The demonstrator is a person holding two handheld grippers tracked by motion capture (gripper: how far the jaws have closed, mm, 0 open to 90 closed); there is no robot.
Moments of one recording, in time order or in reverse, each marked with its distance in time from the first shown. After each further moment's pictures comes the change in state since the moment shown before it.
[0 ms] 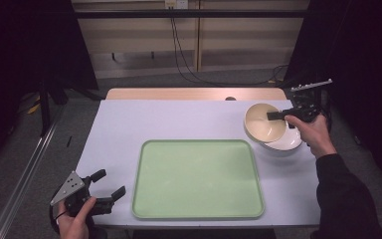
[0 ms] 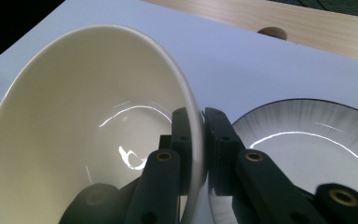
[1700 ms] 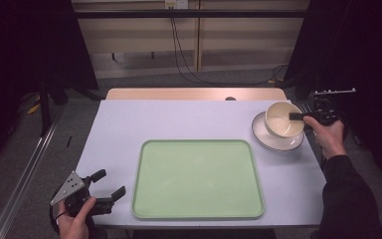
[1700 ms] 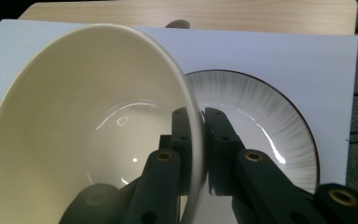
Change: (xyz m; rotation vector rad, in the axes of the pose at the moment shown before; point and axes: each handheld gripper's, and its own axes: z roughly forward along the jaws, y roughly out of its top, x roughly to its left) left arm 0.000 0.000 -0.001 0.006 0.000 0.007; right arm -0.071 -0.036 -0.015 -0.067 -0.166 0.191
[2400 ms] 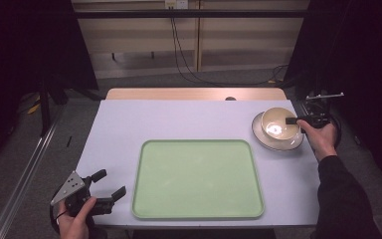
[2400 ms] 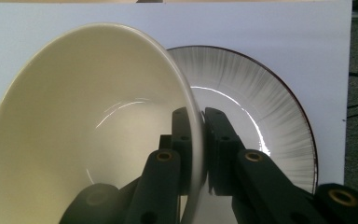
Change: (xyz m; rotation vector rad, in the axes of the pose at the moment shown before) left arm 0.000 0.000 0.001 0.001 -0.010 -0.006; right arm -0.009 -0.011 0.029 0.065 -0.075 0.041
